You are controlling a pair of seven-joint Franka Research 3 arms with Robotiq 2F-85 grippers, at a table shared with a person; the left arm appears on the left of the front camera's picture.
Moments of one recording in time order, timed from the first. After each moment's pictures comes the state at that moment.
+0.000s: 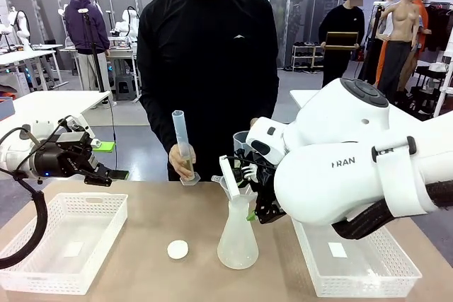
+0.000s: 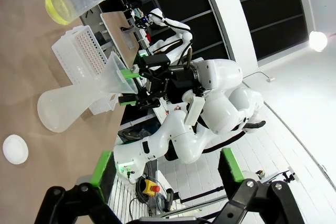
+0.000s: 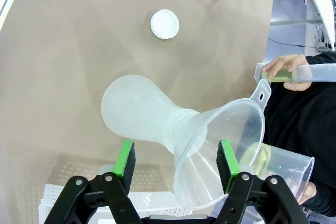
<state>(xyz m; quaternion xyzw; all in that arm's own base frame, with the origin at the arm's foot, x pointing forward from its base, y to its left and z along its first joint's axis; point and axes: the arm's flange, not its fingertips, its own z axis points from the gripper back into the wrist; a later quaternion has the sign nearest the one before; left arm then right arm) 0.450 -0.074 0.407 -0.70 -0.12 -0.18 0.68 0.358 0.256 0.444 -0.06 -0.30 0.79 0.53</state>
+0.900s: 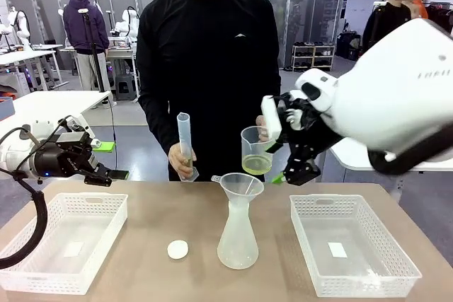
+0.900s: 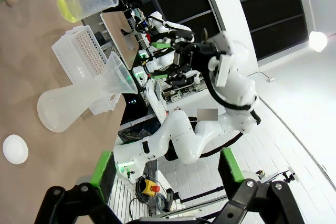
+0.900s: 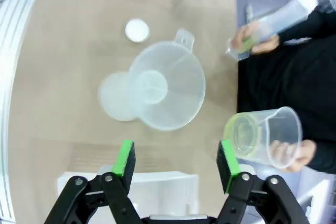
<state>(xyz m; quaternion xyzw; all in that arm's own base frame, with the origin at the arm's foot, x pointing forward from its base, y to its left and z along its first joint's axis) 0.450 -0.074 0.407 -0.70 -0.12 -0.18 0.68 0.378 0.173 0.521 0.04 -0.33 0.72 0.61</state>
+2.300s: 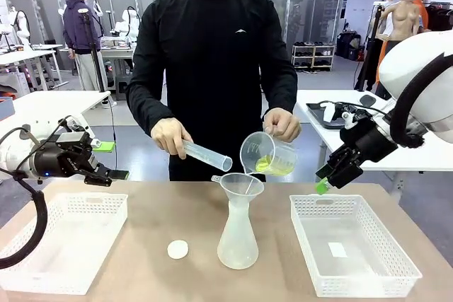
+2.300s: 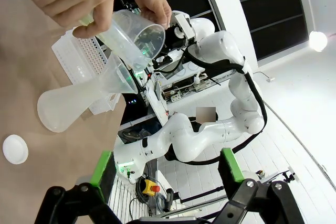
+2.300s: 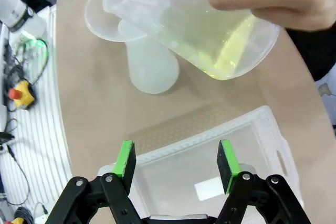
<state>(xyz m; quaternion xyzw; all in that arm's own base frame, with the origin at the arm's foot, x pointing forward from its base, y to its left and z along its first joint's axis) 0.450 -0.074 0.407 -0.70 -0.12 -0.18 0.68 0.432 0.058 0.463 0.25 -0.24 0.51 0.79</state>
